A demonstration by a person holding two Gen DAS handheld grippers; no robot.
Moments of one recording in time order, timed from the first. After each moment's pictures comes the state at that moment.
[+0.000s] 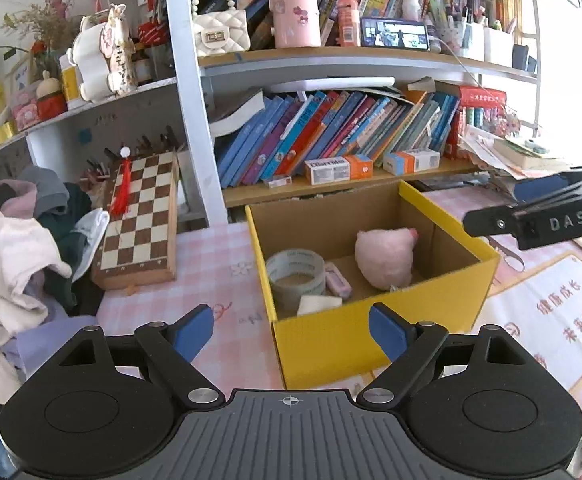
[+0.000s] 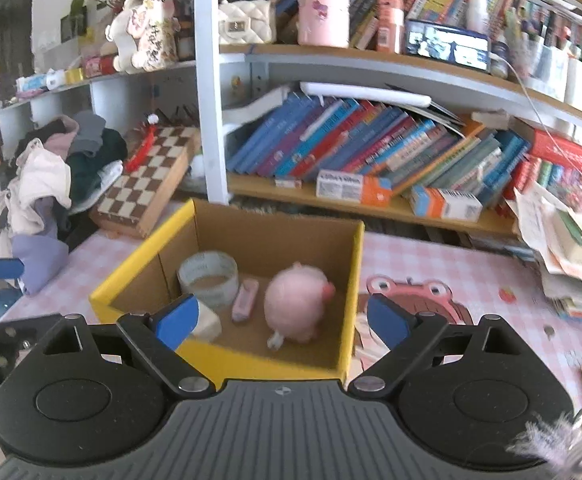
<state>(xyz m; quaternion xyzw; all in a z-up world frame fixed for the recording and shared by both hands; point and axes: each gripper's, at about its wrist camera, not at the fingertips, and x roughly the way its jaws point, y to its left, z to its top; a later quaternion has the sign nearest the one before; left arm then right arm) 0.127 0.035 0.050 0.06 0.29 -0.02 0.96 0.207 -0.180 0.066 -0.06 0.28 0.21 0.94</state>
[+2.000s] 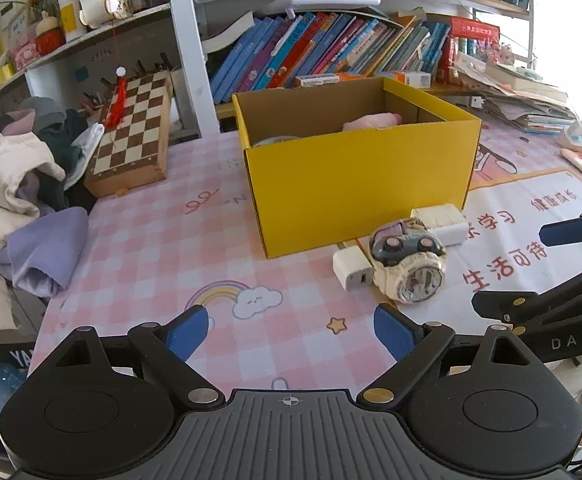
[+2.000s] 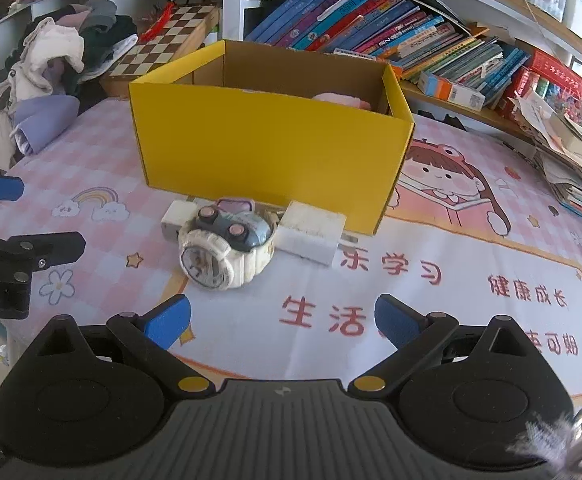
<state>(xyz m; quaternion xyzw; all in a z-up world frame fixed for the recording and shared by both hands) 0.076 0.023 -0.022 0.06 0.36 -0.01 0.93 0.116 -0.155 -0.040 -0.11 0.37 0.18 0.90</state>
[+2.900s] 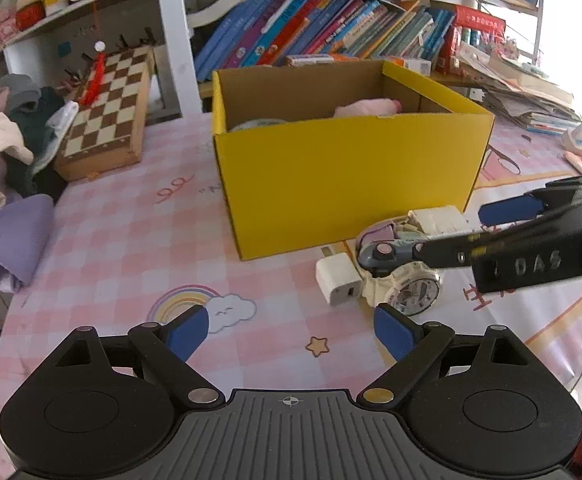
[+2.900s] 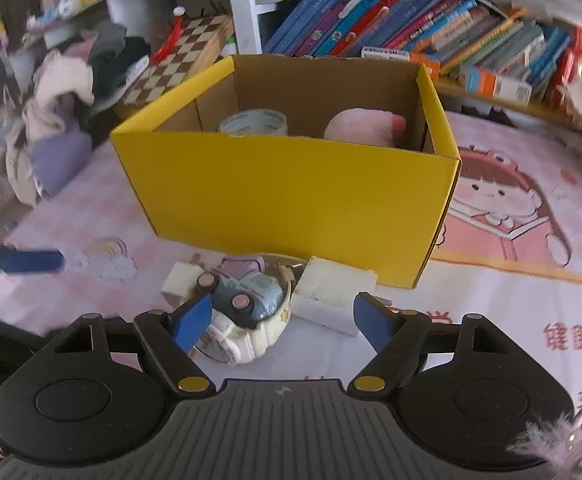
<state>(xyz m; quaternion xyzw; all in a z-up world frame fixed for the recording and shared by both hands) 0.114 0.016 -0.039 0.04 0.39 -0.03 0.92 0.184 -0.154 -0.039 -0.04 0.39 0.25 0.89</state>
